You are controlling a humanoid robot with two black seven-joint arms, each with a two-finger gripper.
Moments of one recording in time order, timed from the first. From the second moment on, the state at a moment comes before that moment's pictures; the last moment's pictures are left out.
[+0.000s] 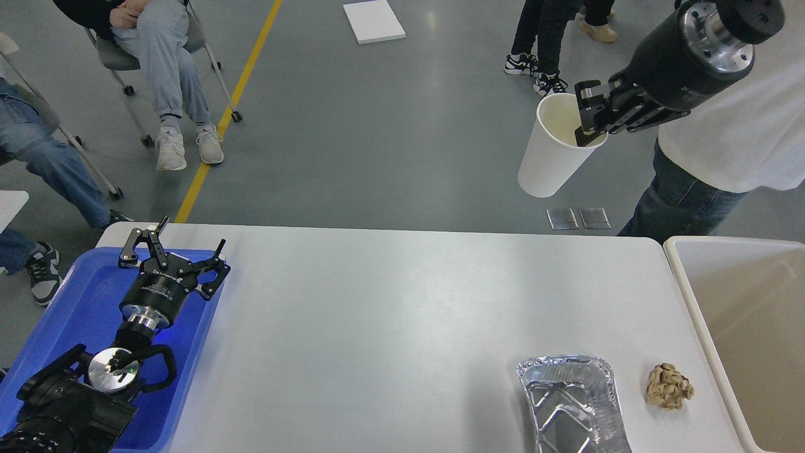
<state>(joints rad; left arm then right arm) -0.51 0.28 -1.02 -0.35 -0.22 -0.79 -0.19 2.40 -0.35 -1.21 1.20 -0.23 0.71 0.20</state>
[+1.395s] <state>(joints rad) -0.51 0.28 -1.02 -0.35 -0.22 -0.79 -0.19 1.78 -0.93 -0.79 1.03 -0.19 0.50 0.19</state>
